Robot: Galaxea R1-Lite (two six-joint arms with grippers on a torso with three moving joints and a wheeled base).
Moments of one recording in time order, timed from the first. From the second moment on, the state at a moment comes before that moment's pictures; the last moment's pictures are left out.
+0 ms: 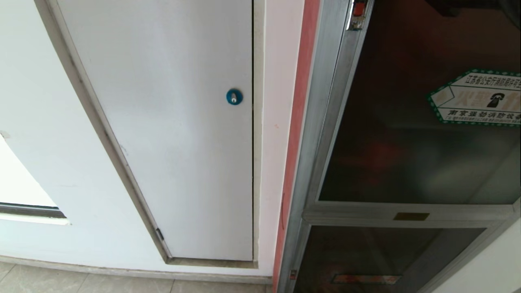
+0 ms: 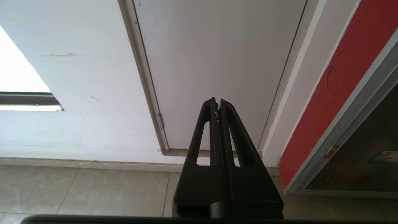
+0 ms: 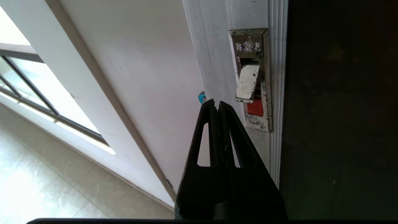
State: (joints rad) left arm 0.00 0.00 0.00 0.00 -0.02 0.00; right arm 0.51 1.61 -1.91 0.18 -0.02 0.19
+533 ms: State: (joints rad) left arm 0.00 0.00 0.00 0.00 -0.02 0.00; right arm 0.47 1.64 -1.93 0.18 0.00 0.19
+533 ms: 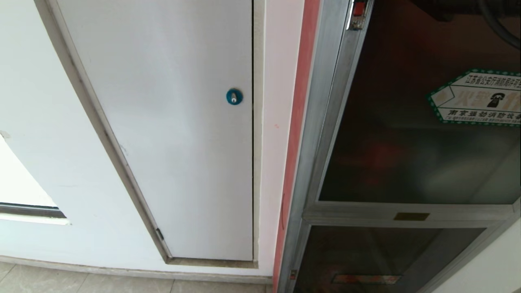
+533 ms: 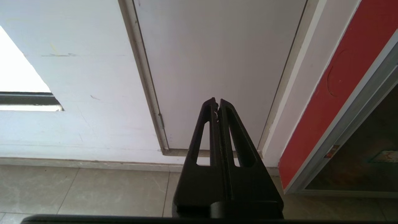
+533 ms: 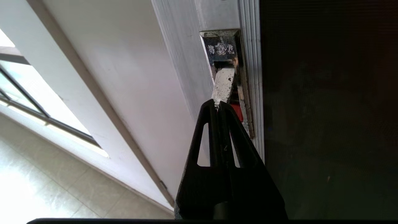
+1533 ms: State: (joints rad) left arm 0.00 0.00 0.00 0.00 -0.02 0.00; right arm 0.40 1.69 -1.94 0.18 0.09 0.20
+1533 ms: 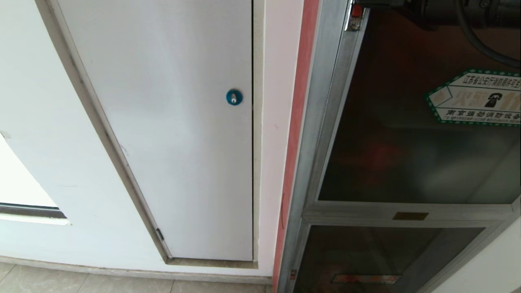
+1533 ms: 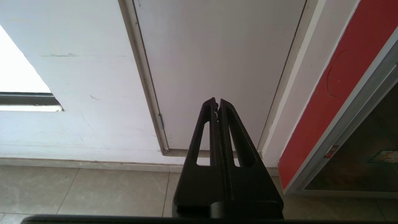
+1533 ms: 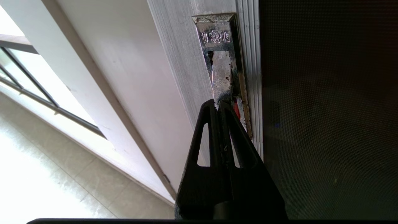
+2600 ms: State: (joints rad) left arm 0.00 0.00 0.00 0.00 -0.02 0.00; right arm 0.35 1.65 -1.90 0.19 0.23 0.28
